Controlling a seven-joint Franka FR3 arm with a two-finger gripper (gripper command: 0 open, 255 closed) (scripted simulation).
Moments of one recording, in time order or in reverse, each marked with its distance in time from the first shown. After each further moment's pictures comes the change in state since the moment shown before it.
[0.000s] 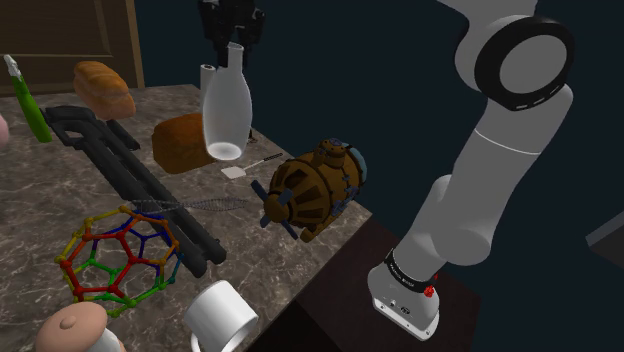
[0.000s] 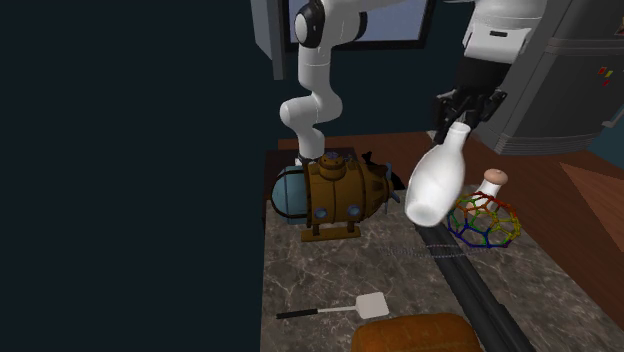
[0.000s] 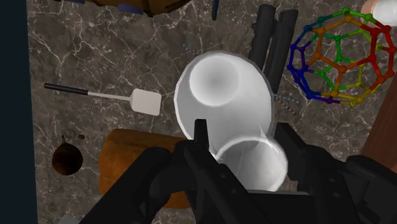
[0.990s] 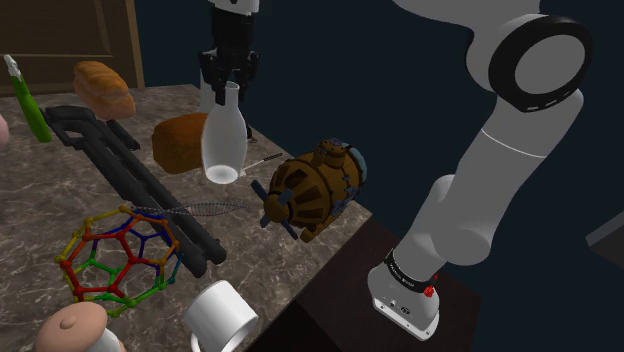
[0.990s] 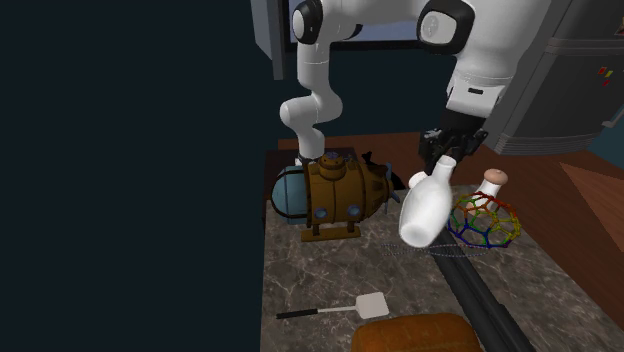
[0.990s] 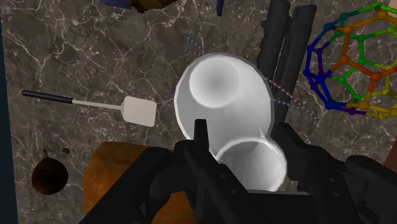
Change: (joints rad) arm -0.006 -0.056 -0.003 -0.278 0.007 0.223 -0.009
